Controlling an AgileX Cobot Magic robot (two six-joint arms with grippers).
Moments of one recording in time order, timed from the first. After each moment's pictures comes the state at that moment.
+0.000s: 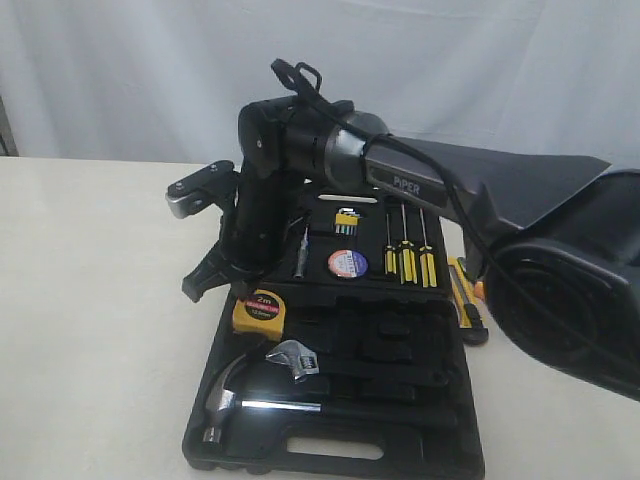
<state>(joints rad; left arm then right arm) 0.07 0.00 0.00 0.00 0.35 0.01 0.30 2.39 -2.07 0.12 1.07 -0.23</state>
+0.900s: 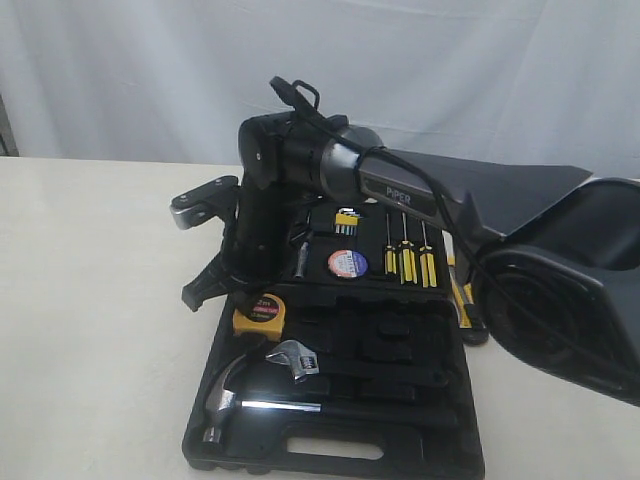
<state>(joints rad) 0.07 0.00 0.00 0.00 0.35 0.01 0.30 2.42 -2.08 0.15 1.08 -0.20</state>
